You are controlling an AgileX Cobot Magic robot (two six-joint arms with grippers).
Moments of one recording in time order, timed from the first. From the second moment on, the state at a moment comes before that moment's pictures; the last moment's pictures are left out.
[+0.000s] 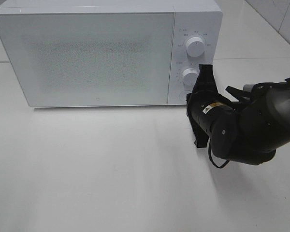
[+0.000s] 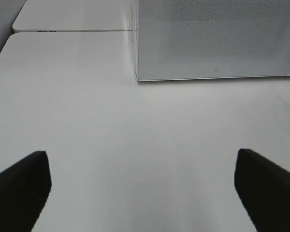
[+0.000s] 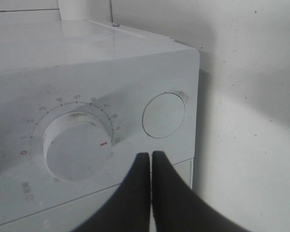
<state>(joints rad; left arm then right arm) 0.00 0.00 -0.51 -0.12 1.04 0.09 0.65 1.99 -0.70 0.70 -0.93 1.31</state>
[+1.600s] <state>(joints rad) 0.00 0.00 -0.51 -0.12 1.04 0.09 0.59 2.14 -0.86 0.67 -0.90 1.31</state>
